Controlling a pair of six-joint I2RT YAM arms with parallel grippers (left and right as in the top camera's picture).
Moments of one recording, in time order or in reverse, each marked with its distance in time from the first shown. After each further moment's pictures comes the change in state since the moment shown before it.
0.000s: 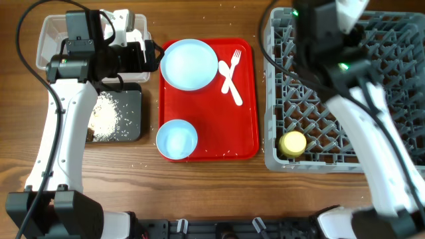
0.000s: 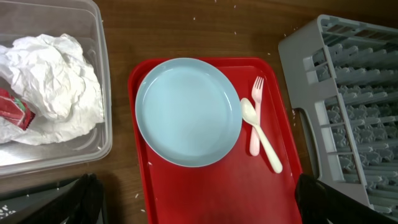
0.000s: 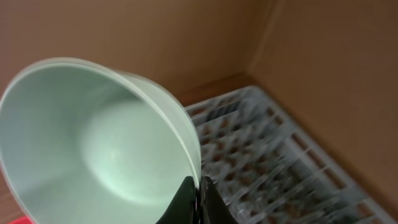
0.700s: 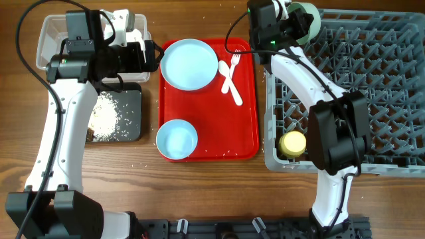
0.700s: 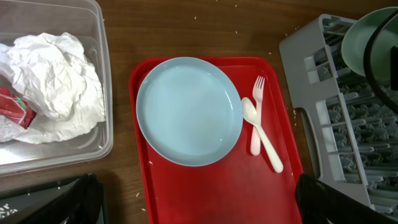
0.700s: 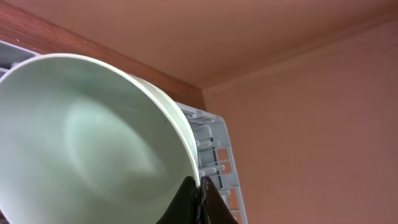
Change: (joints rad) left arm 0.000 0.000 0.000 -0.002 -0.003 0.000; right arm -0.024 0.562 -0.015 0.603 0.245 -0.863
